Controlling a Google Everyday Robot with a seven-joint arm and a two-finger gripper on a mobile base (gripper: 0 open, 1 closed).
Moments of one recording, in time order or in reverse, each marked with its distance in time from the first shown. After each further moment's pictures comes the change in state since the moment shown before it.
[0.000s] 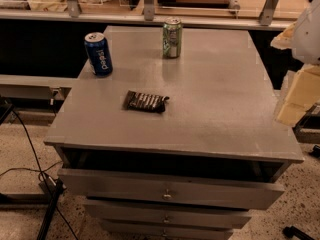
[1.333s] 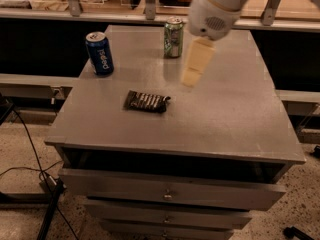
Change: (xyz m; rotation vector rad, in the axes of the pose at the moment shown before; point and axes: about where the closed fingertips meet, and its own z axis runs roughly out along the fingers) arm -0.156 -0.058 0.069 -0.096 -0.139 -0.113
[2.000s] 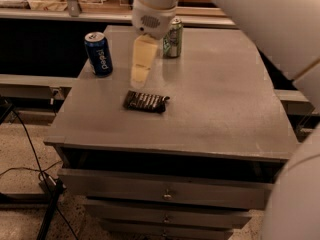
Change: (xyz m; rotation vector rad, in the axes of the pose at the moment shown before) arm -0.085 -0.016 0.058 -0.077 0.093 0.043
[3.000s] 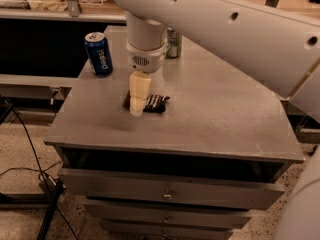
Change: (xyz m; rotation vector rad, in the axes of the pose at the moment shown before) arm 0.020 0.016 0.073 0.038 0.154 0.119
